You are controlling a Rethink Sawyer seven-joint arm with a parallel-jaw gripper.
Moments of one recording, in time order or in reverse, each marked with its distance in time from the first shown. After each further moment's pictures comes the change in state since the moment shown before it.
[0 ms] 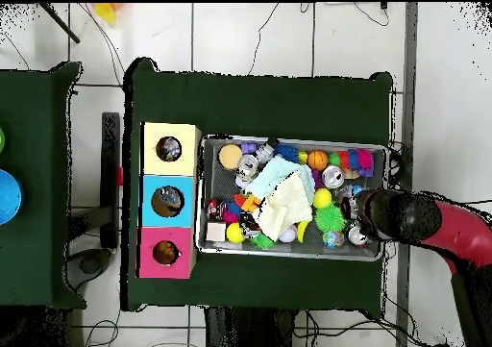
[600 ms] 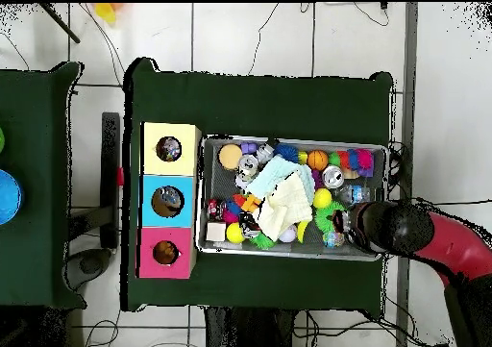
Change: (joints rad) arm 0.015 -0.042 -0.046 0.090 0.046 -0.008 0.001
